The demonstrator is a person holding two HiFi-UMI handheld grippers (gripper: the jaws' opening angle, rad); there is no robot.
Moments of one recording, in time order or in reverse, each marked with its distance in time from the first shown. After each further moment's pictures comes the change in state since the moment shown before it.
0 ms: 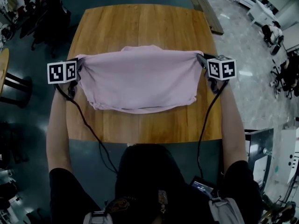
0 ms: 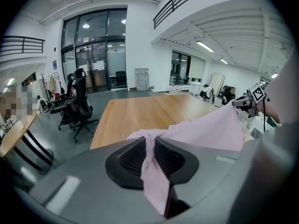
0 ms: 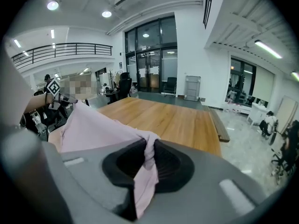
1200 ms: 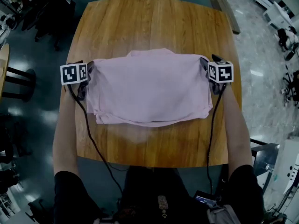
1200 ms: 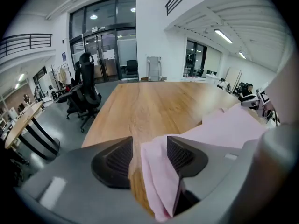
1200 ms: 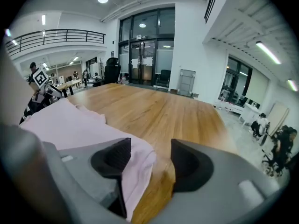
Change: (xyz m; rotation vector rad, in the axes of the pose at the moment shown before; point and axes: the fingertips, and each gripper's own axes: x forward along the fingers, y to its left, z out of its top) left arm 0.152 0.072 -0.034 -0.075 0.119 0.127; right arm 0.182 -0.068 -0.023 -0.022 0.085 -0.123
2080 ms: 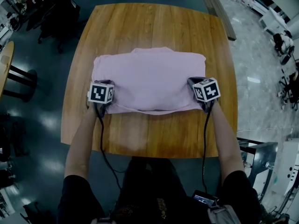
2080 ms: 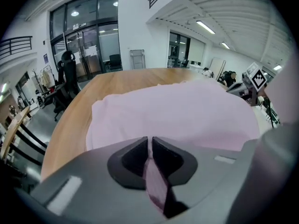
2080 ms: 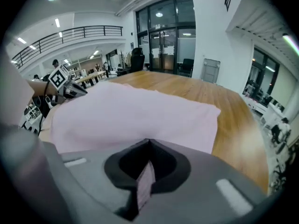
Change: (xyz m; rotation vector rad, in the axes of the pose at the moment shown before) left arm -0.038 -0.108 -0.106 0.127 0.072 -0.127; right arm -0.061 0.136 -0.080 -0.110 0.126 0.249
